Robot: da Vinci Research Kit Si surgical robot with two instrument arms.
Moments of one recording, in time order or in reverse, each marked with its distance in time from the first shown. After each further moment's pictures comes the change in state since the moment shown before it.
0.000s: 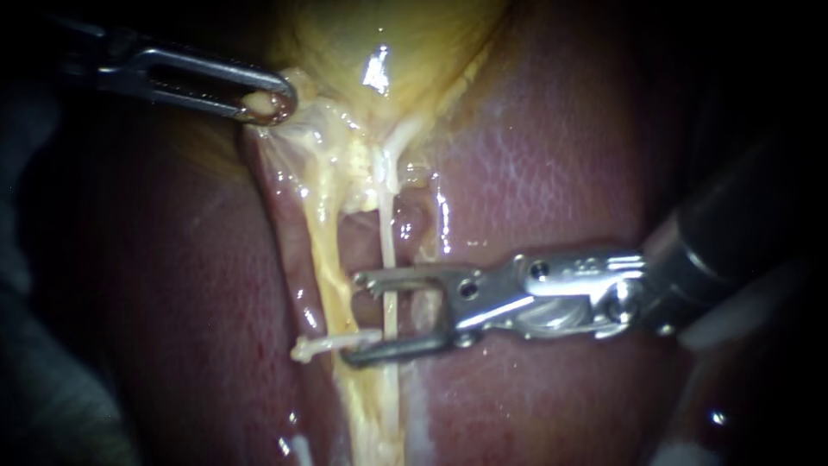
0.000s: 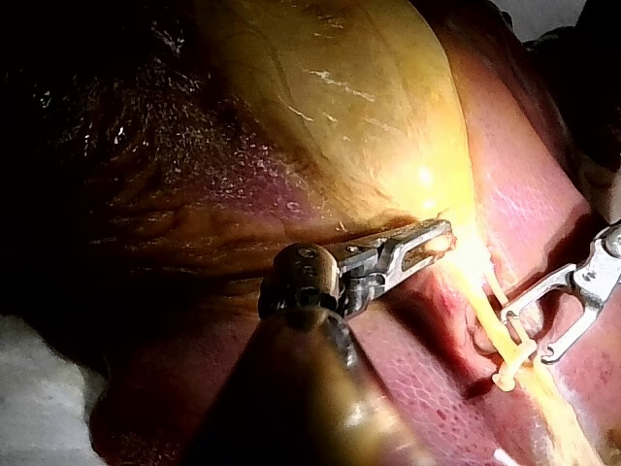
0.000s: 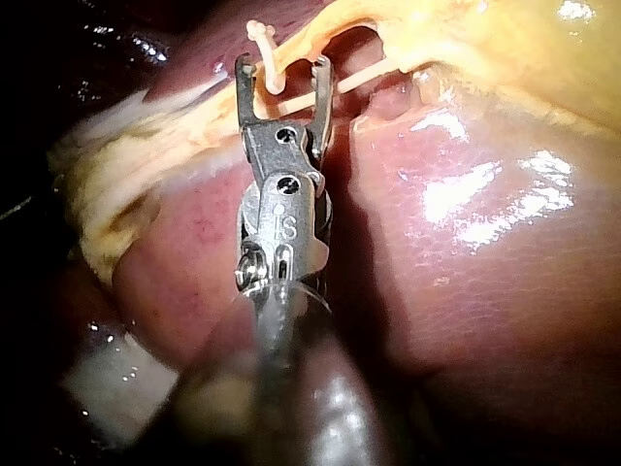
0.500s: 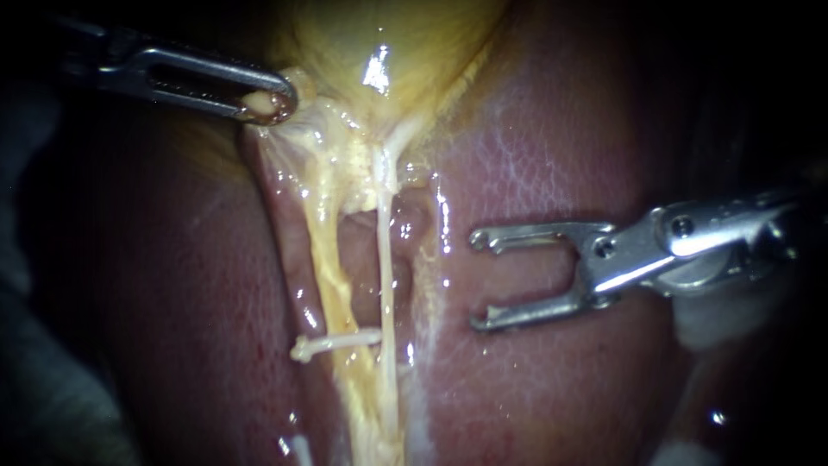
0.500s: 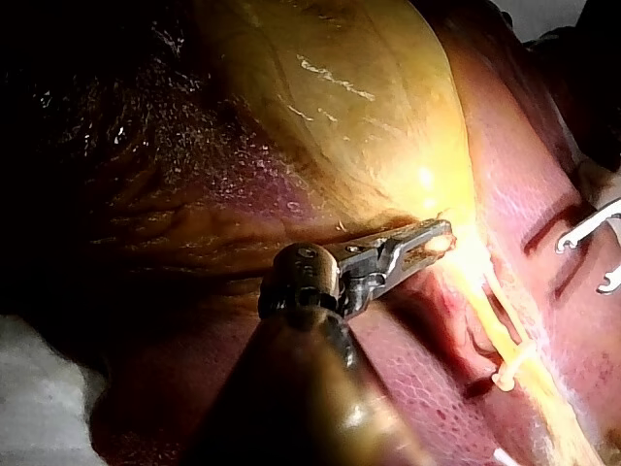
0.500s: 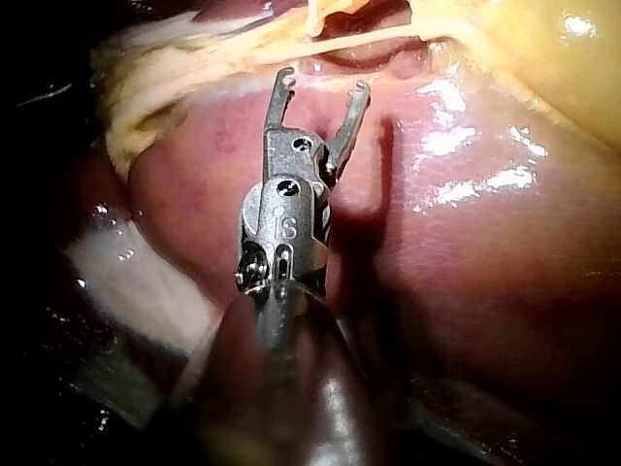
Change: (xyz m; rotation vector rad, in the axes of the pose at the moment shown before) right arm 0.003 0.001 -0.011 -0.038 -0.030 -0.086; left arm 0.000 0.000 0.000 0.003 0.001 0.000
